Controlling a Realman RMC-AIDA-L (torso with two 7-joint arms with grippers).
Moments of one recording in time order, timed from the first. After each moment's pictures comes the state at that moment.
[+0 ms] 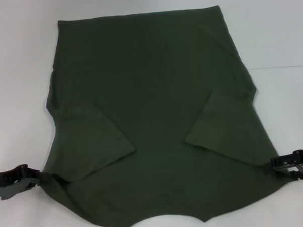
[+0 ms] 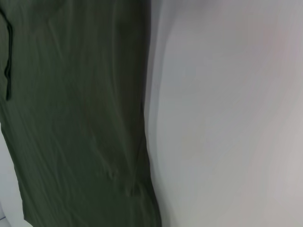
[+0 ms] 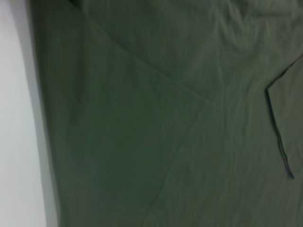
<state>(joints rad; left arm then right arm) -0.58 -2.00 0.21 0.62 2.58 1.45 -2.32 0.69 1.85 -0.70 -0.44 -2.44 -1.37 2.47</state>
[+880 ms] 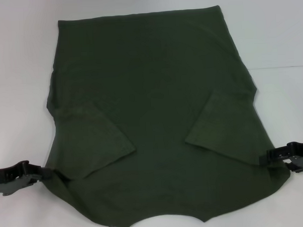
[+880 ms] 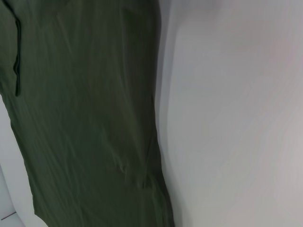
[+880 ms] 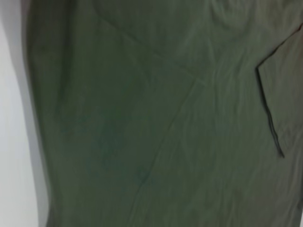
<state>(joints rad) -0.59 -2.00 0.21 0.62 2.56 1.45 -2.31 0.70 1.86 -0.68 -0.43 -2.42 -1.33 2.47</state>
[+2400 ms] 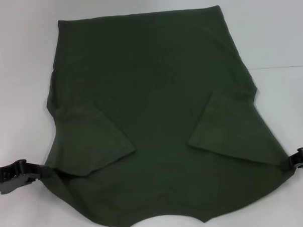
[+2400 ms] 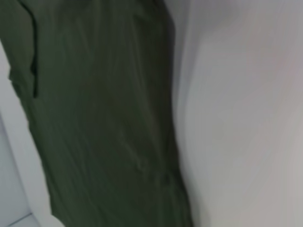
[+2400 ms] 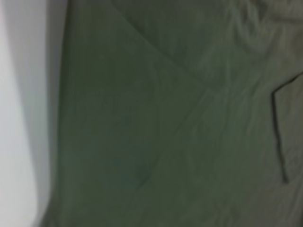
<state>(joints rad) -0.58 -1.99 0.20 0.63 2.54 1.50 -2.28 0.67 1.84 -0.70 -0.46 -2.42 -1.35 2.30</state>
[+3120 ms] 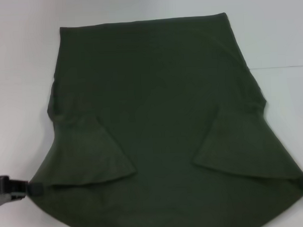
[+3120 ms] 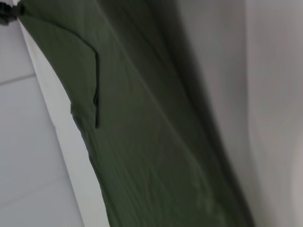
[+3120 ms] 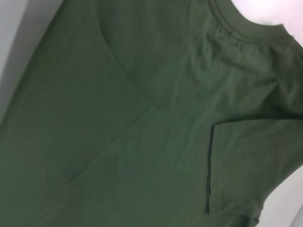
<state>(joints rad) -0.56 -1.95 0.16 0.72 2.57 1.84 -2.22 0.61 1.81 -0.64 -0.55 -2.42 -1.60 2.05</state>
